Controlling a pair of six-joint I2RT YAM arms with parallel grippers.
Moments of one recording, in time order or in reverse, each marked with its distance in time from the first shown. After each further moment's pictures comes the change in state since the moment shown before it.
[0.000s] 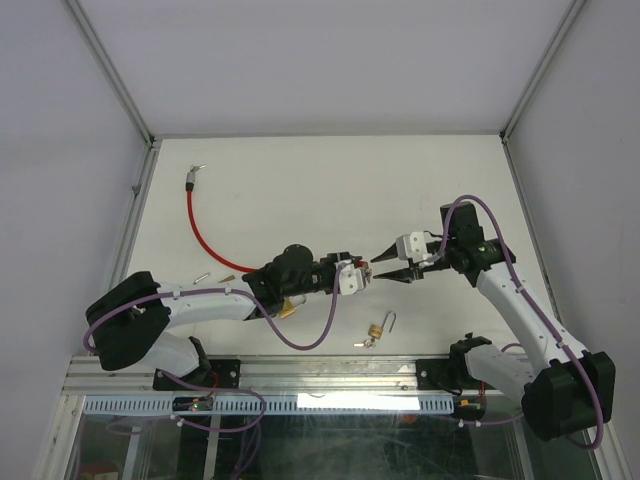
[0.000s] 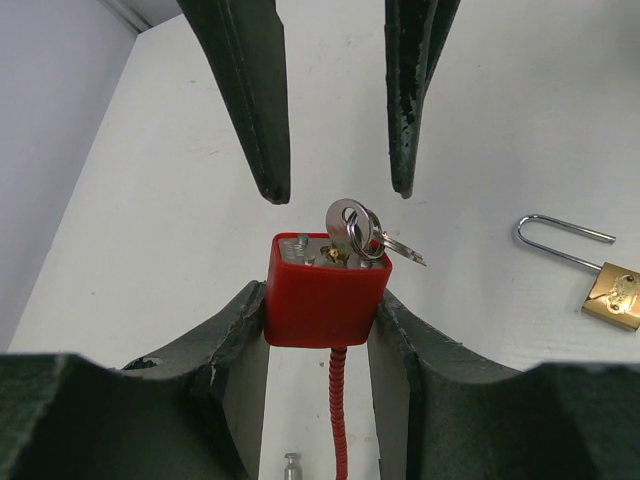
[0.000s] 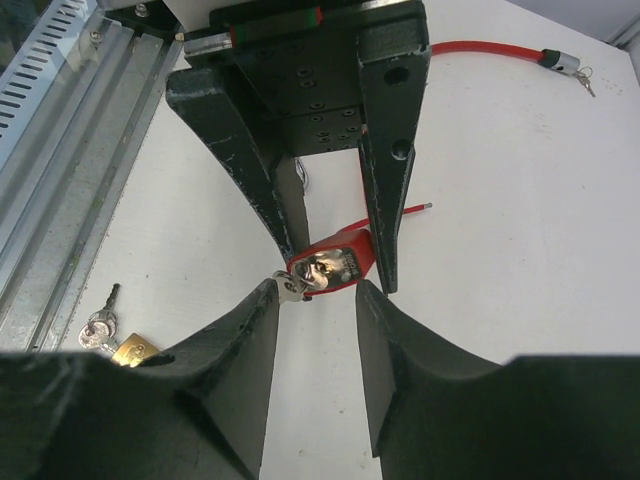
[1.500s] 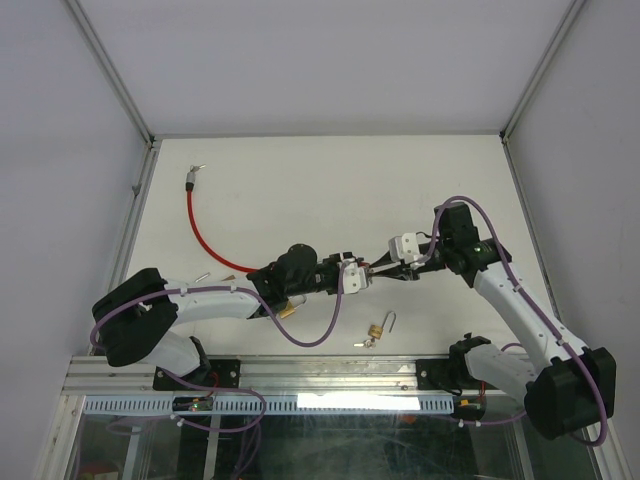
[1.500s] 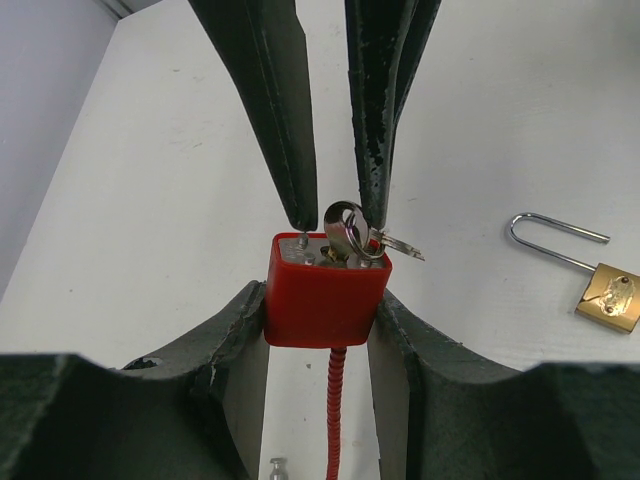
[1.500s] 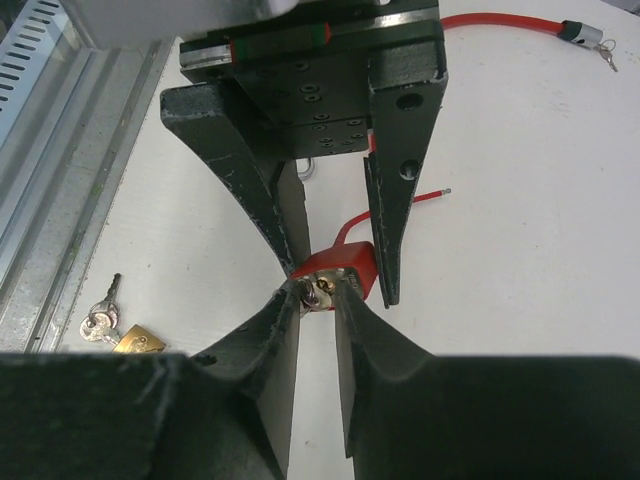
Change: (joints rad) left arm 0.000 0.040 0.016 -0.004 0.016 -0.019; right arm 0.043 0.008 -0.002 0.021 0.074 0.036
